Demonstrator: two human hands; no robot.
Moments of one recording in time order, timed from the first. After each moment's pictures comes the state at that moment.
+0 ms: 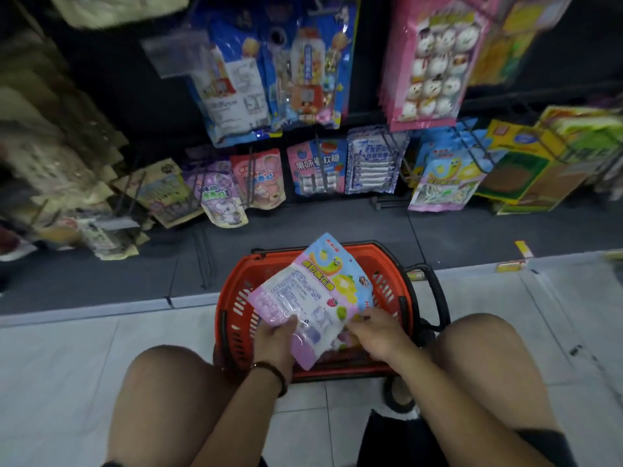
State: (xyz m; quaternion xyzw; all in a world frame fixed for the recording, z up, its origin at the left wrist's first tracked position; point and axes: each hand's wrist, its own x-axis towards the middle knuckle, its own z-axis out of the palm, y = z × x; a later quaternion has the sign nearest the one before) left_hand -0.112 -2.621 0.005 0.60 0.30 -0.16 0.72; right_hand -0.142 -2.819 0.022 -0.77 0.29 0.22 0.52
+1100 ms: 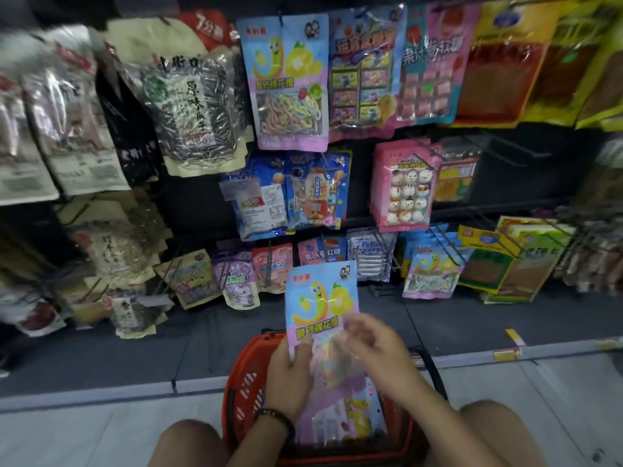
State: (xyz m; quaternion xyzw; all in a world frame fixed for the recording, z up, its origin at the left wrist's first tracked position) left_hand -0.122 -2.641 0.154 0.73 0.04 -0.03 0.68; right_hand -0.141 -2.818 0.157 -0.79 0.07 -0.06 0.61
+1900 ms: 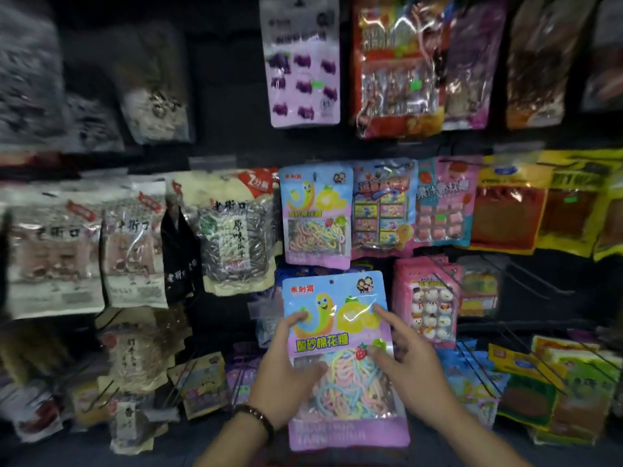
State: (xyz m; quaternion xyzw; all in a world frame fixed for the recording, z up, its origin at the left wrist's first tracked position) left_hand -0.006 -2.623 0.335 0.78 -0.18 0.04 0.60; right_hand -0.030 -2.862 0.315 -0.76 -0.06 -0.18 0.62
